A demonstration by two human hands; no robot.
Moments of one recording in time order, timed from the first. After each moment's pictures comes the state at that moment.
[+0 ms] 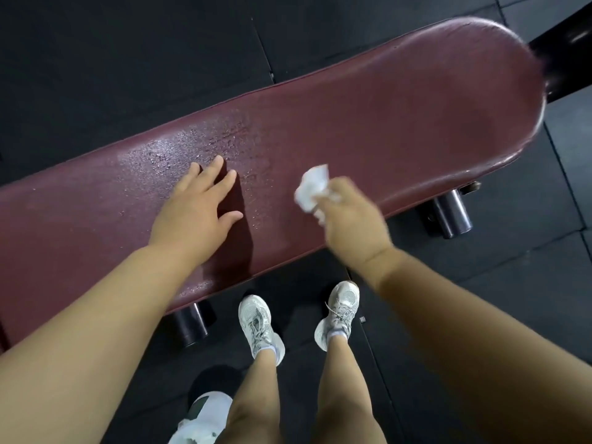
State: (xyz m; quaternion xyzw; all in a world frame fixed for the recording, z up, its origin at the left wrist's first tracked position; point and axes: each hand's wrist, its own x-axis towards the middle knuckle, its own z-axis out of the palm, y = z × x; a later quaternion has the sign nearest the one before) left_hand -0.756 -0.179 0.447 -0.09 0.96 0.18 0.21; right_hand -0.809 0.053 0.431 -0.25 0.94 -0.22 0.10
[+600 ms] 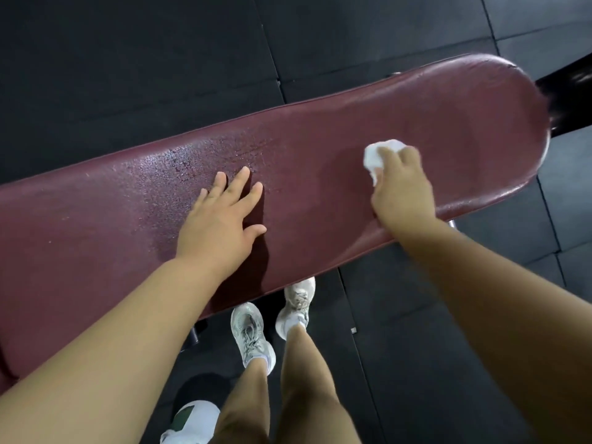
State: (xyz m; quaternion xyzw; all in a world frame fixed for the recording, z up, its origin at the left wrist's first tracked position) left_hand -0.757 -0.187 0.438 -0.07 0.96 0.19 0.22; right_hand -0.878 0.047 0.440 -0.11 0.98 -0.13 0.09
